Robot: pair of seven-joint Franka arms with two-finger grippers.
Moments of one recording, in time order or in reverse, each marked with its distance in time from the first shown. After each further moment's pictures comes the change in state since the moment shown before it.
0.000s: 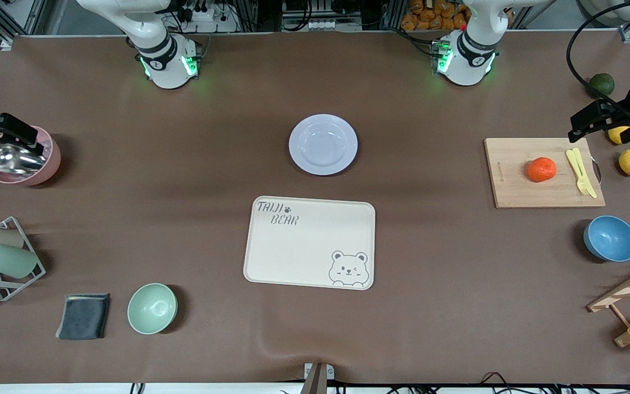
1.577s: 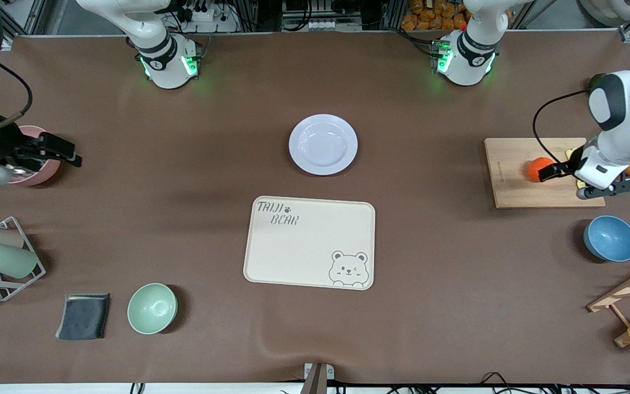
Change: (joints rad) left arm 0.264 0.087 0.002 -0.766 0.100 0.770 -0.008; right arm 0.026 0.084 -0.008 -0.035 0.169 0.002 -0.001
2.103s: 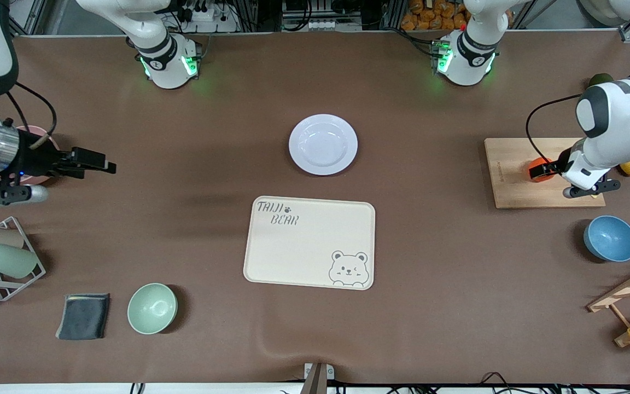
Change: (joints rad) left arm 0.044 0.084 0.000 -0.030 0.068 0.054 0.000; right arm 0.007 0.045 0.000 -0.075 0.175 0.005 -0.001
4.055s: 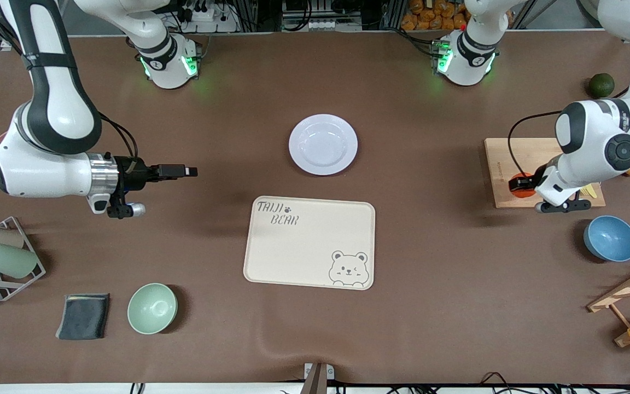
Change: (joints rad) left arm 0.065 0.072 -0.269 0.145 -0.073 -0.119 -0.066; right arm 0.115 0.106 0.001 -0.210 0.364 0.127 -0.047
